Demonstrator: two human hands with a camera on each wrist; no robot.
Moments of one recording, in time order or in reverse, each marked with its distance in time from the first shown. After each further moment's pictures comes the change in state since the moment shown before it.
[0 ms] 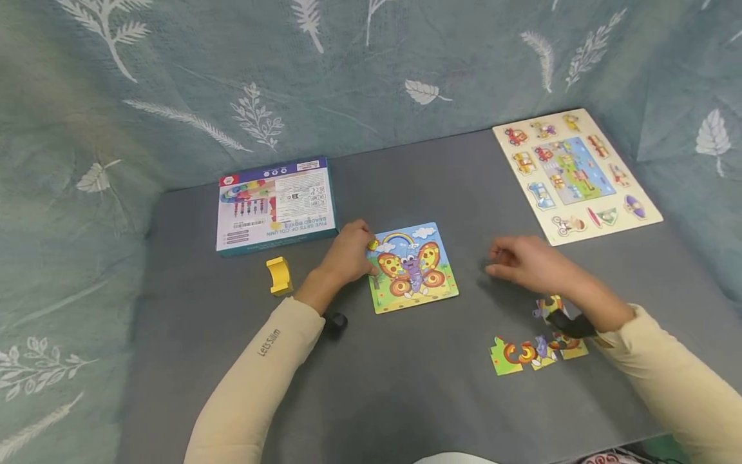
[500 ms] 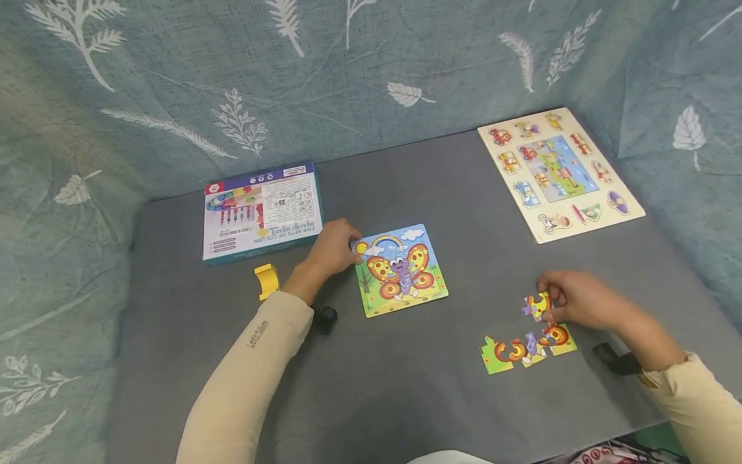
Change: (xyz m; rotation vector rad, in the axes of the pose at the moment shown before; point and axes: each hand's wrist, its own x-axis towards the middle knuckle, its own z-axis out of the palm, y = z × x) left_hand 0.016 -0.014 -0.005 -0.110 0.040 0.021; right_hand -0.083 0.072 0.009 -0.068 -0.009 0.058
